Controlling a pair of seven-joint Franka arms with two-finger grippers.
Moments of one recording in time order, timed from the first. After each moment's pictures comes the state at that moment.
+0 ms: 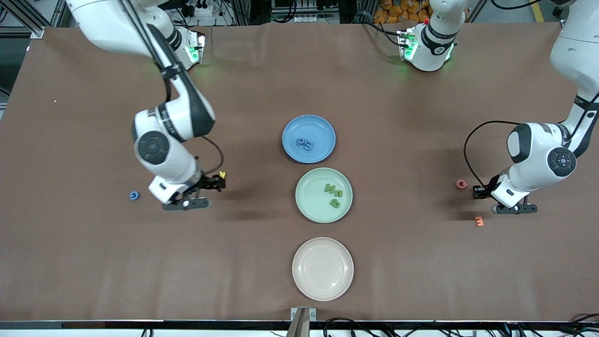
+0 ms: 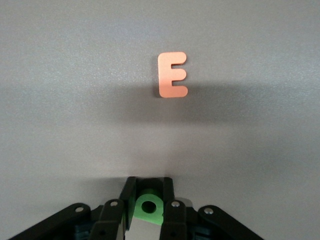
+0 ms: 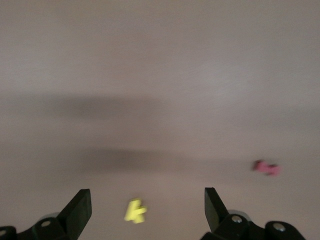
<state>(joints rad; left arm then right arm) 0.57 0.61 -0.41 -1.96 0.35 2.50 -0.08 0.32 0.45 0.01 -1.77 -0.02 2.22 0.25</state>
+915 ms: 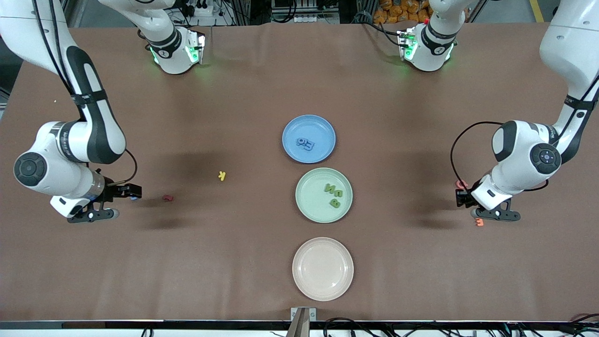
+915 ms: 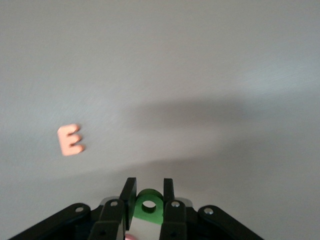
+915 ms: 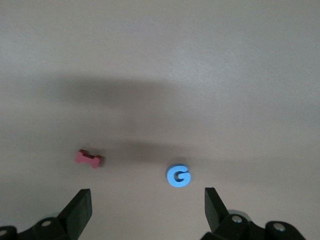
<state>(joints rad) 0.52 0.55 -0.54 -1.94 0.35 2.49 -0.08 -0.06 0.45 0.00 -1.82 -0.02 2.21 -0.18</state>
